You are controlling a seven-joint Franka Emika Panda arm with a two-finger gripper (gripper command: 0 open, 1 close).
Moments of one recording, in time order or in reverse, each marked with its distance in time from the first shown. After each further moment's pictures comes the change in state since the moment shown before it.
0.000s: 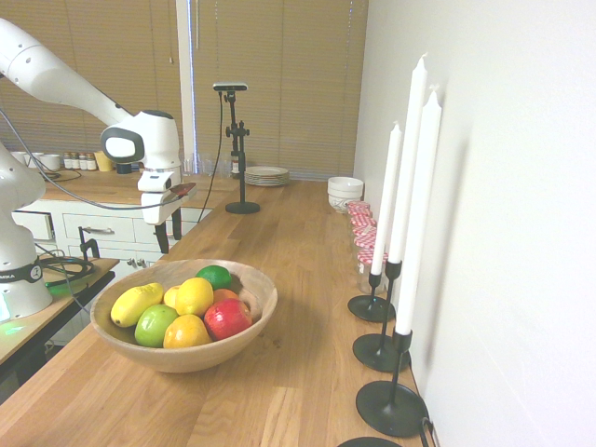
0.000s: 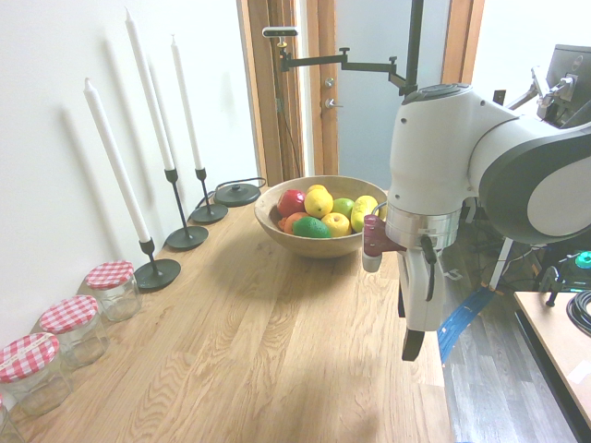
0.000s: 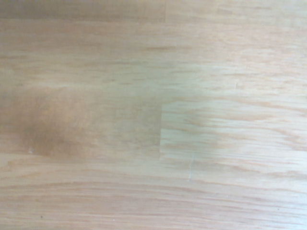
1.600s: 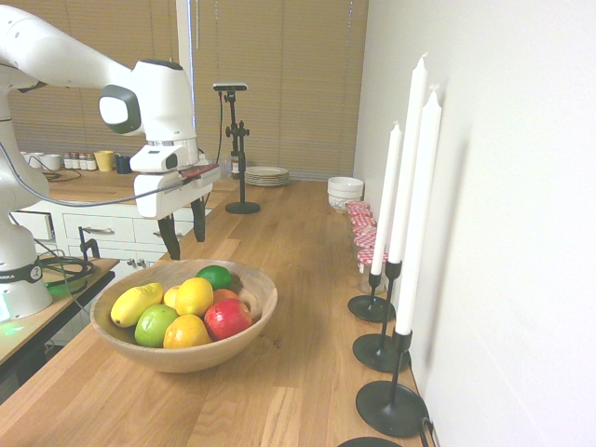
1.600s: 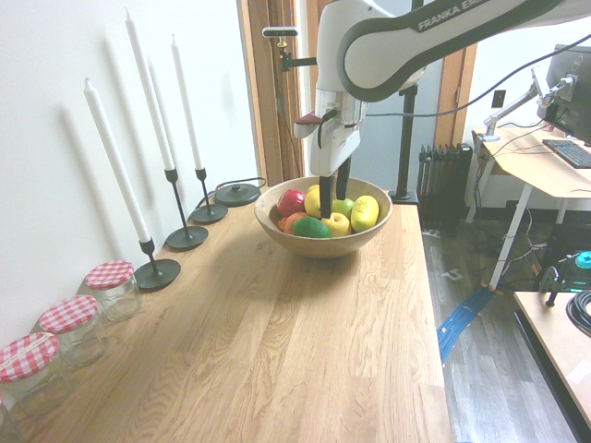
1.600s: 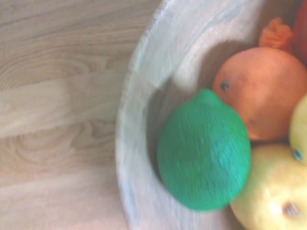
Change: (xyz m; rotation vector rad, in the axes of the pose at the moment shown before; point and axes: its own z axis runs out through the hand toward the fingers) arm 0.253 0.075 -0.098 0.040 0.037 0.241
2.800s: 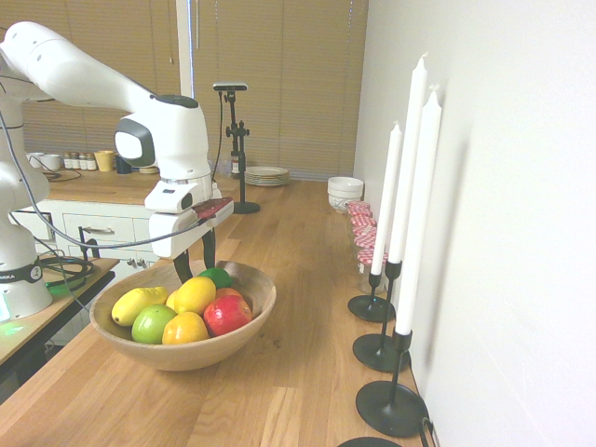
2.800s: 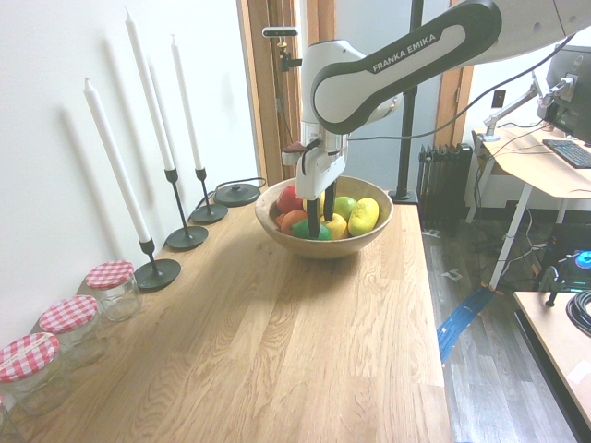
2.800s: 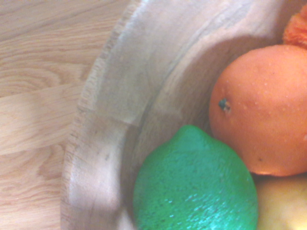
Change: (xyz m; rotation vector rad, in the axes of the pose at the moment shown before) arm 0.030 -0.005 0.050 0.000 -0.039 0.000
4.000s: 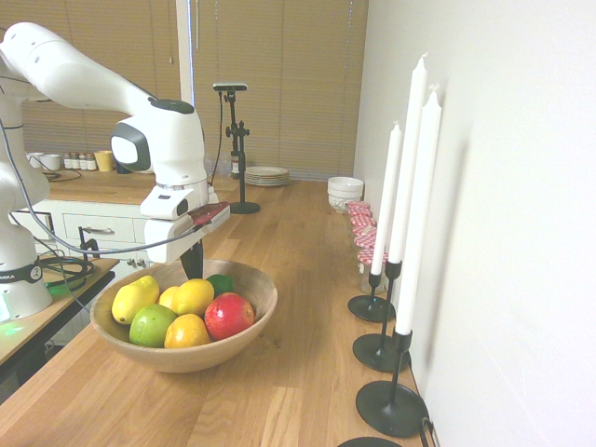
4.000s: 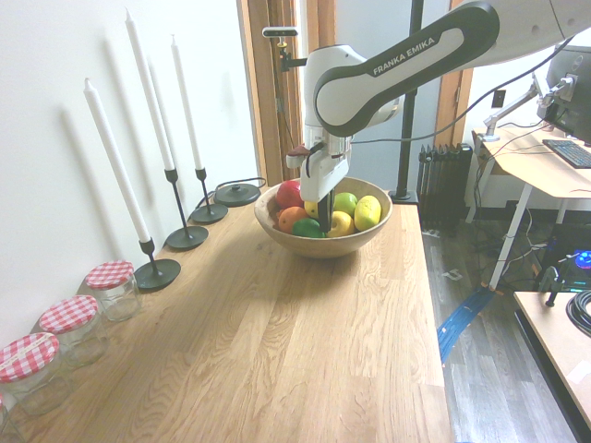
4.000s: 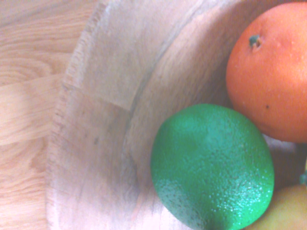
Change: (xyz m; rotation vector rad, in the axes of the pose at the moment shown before) arm 0.001 0.008 0.002 0.003 -0.010 -0.005
